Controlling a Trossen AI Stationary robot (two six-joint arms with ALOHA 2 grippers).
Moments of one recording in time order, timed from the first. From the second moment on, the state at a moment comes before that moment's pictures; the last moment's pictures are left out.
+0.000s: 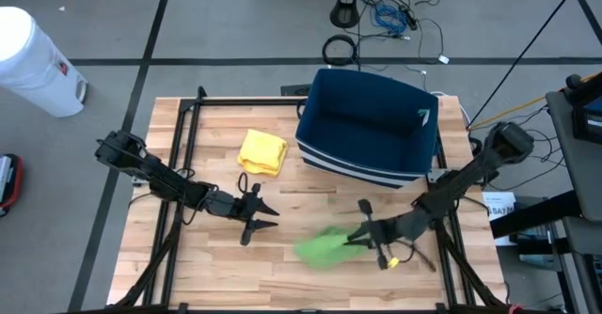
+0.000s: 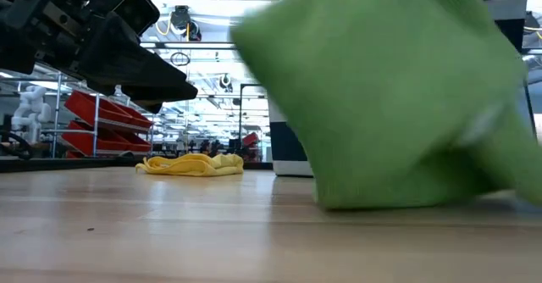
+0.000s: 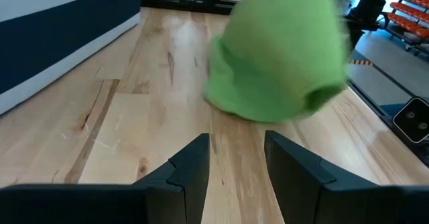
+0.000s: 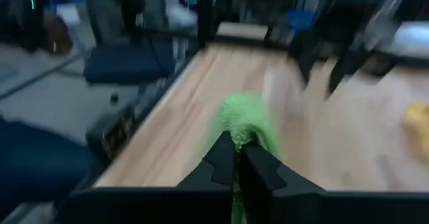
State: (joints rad) left arm -0.38 1.49 0.31 0.89 -0.17 -0.21; right arm 0.65 1.33 0.55 0.52 0.38 0.13
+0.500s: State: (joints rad) left arm -0.38 1.49 0.31 0.89 -0.17 -0.21; right arm 0.67 1.10 0.55 0.53 0.25 -0.02
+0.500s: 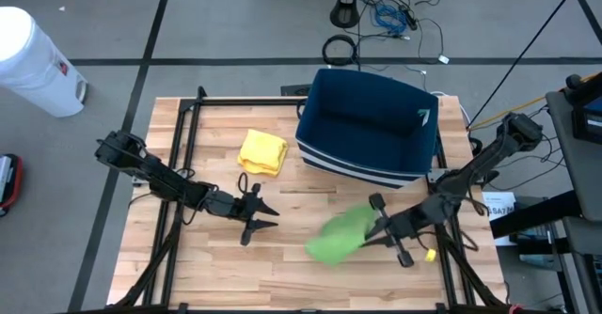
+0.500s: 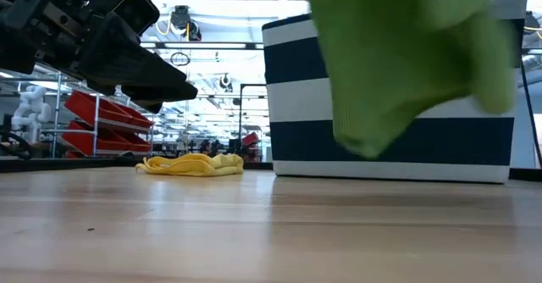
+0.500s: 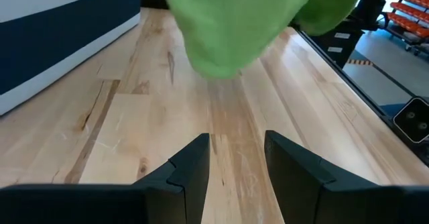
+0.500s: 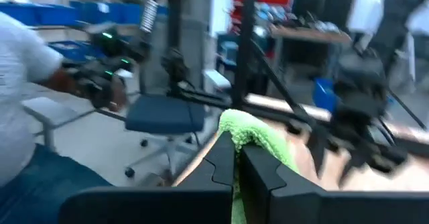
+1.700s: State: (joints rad) left arm -0.36 1.49 0.31 0.89 -0.18 -0.23; right arm 0.59 1.14 0.55 0.35 0.13 -0.02
